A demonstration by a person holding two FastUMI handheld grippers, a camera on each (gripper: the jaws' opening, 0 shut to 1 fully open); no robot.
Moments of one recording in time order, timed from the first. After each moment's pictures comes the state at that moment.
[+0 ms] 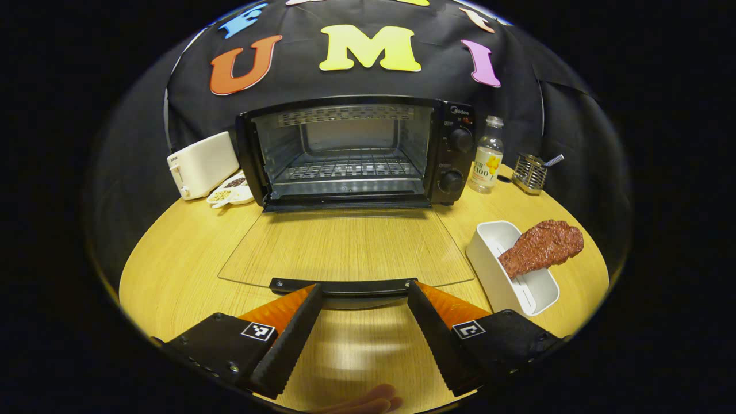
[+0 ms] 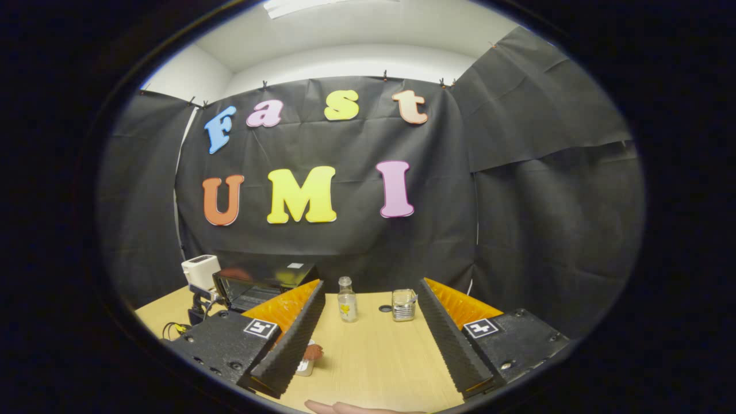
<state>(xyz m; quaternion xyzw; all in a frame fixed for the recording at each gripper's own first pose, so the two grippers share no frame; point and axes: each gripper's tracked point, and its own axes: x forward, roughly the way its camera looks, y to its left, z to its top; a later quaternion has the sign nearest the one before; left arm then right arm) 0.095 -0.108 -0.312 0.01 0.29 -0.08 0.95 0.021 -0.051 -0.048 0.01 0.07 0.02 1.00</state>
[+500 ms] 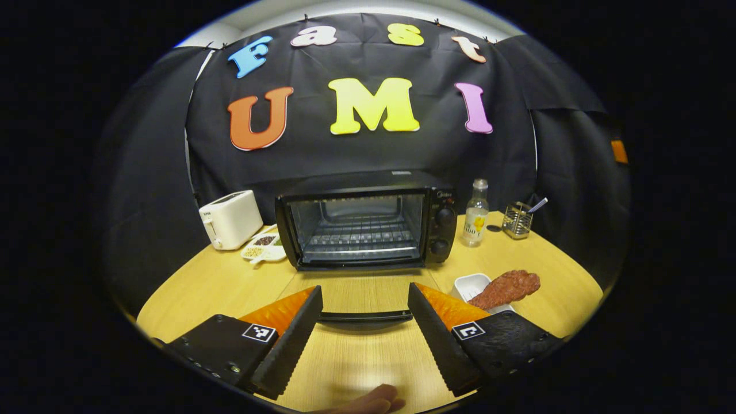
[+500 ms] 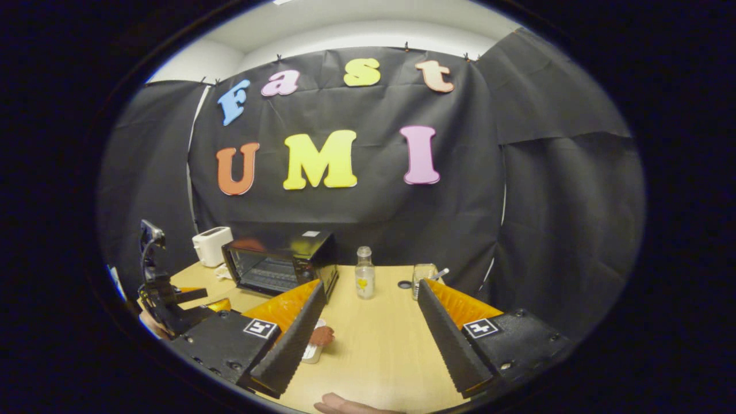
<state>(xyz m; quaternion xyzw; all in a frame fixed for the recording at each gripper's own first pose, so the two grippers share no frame) 0.078 -0.092 -0.191 0.02 0.15 -0.07 0.99 0.054 -0.016 -0.108 0.00 0.17 0.08 0.98</state>
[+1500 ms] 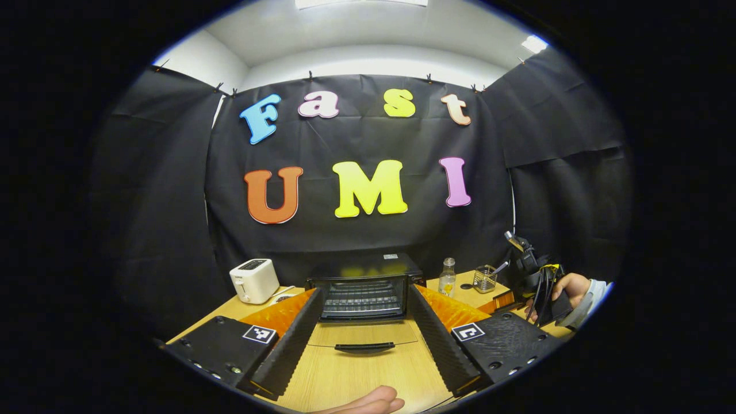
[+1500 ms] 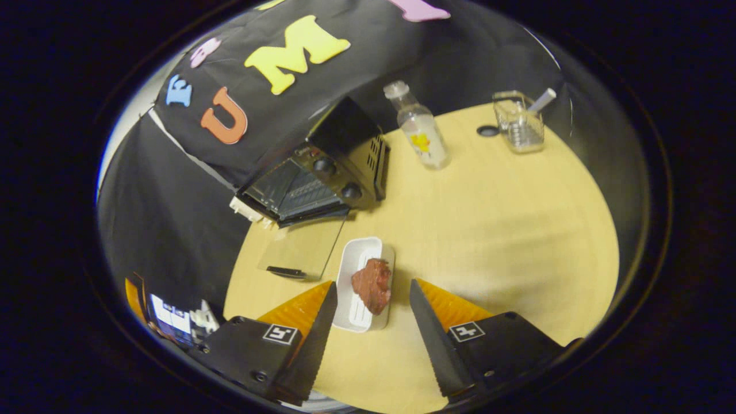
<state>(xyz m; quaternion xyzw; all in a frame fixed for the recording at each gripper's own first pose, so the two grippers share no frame) -0.023 -0.072 -0.036 0.02 0.02 -0.08 1.00 0.107 0.069 -0.316 0.21 0.51 0.22 0.80</state>
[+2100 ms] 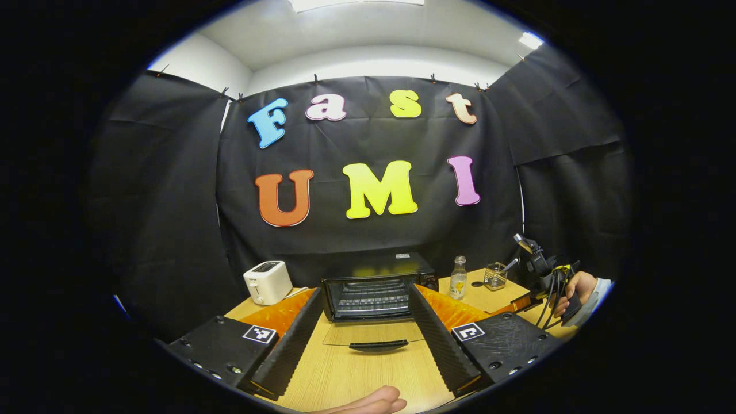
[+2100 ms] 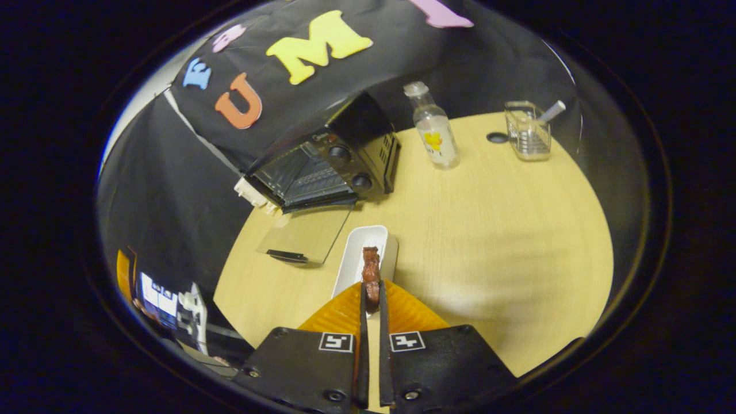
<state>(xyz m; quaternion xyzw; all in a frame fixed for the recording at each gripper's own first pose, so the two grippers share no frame) -0.029 -0.057 -0.038 0.01 0.02 -0.06 1.00 0.088 0.060 -0.293 0.11 0.46 0.23 0.85</state>
